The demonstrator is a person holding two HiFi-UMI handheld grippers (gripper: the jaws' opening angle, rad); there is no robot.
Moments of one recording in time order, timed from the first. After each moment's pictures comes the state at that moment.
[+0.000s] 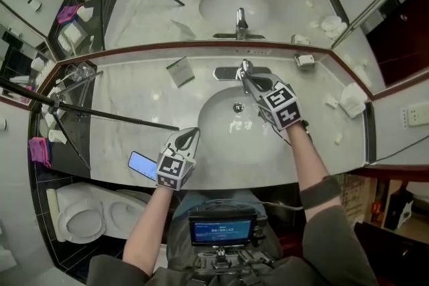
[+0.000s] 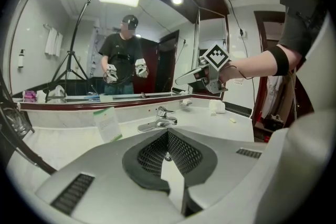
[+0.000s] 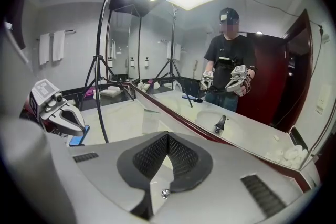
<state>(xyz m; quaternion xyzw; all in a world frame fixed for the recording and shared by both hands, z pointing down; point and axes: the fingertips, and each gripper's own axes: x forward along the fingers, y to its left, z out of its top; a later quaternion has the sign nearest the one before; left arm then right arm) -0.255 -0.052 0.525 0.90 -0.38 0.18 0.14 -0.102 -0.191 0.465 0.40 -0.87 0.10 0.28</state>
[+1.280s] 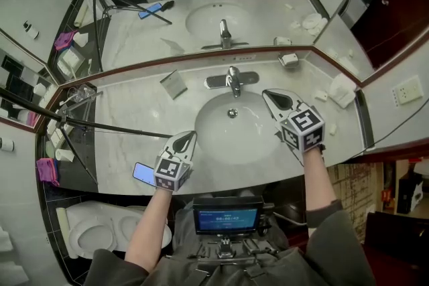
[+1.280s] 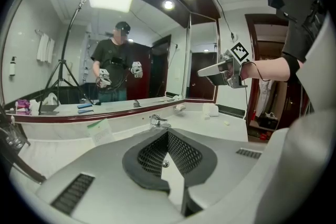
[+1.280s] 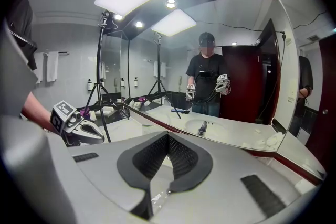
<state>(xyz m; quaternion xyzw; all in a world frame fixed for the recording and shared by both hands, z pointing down) -0.243 -0.043 0.491 0.91 -0.35 0.18 0.11 -0.024 -0.107 0.387 0.48 -0.85 0.11 0.18</state>
